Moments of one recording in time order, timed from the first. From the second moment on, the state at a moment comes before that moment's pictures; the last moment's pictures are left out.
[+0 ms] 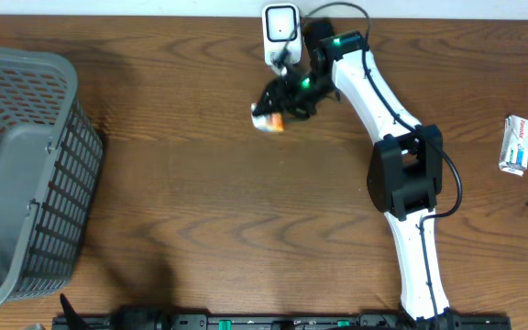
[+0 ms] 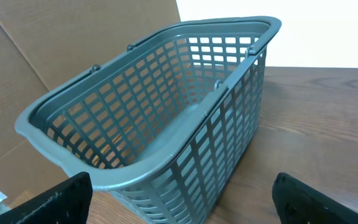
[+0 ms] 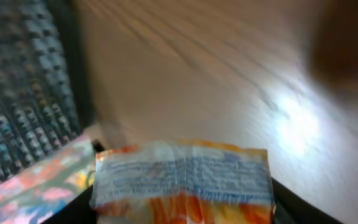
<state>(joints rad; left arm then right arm) -0.02 0.00 1.10 -1.32 -0.53 0.12 0.34 2.48 2.26 -1.24 -0.85 0.18</state>
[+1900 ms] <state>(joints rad) -0.02 0.00 1.10 -1.32 -0.53 0.12 0.21 2.11 2.29 -0.99 0.28 0.13</state>
